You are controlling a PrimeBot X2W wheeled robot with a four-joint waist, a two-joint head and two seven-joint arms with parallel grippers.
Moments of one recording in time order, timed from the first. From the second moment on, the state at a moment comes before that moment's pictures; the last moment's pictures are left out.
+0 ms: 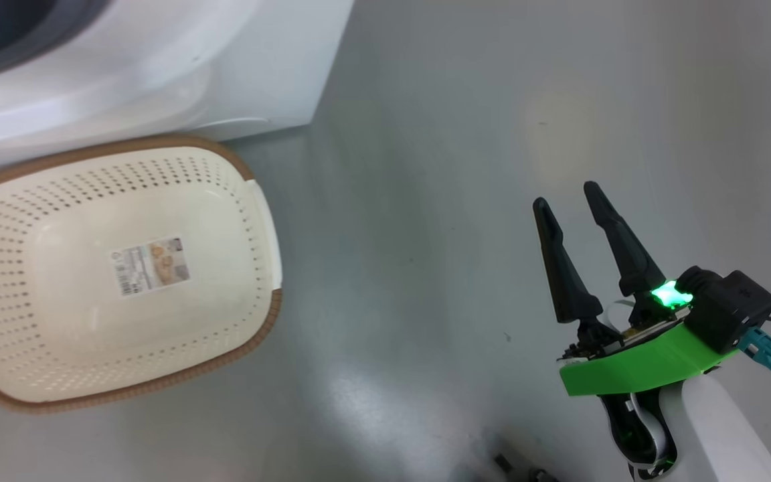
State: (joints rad) left arm -1.31 0.39 -0.23 1.10 -0.37 -0.12 -0.26; right arm -0.25 -0.05 0.18 0.06 0.44 0.12 -0.26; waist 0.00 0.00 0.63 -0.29
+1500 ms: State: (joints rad) left arm -1.07 0.31 -0.07 0.76 -0.32 -0.10 -0.26; right arm -0.27 -0.05 0.14 0.08 0.41 0.12 -0.26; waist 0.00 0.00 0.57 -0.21
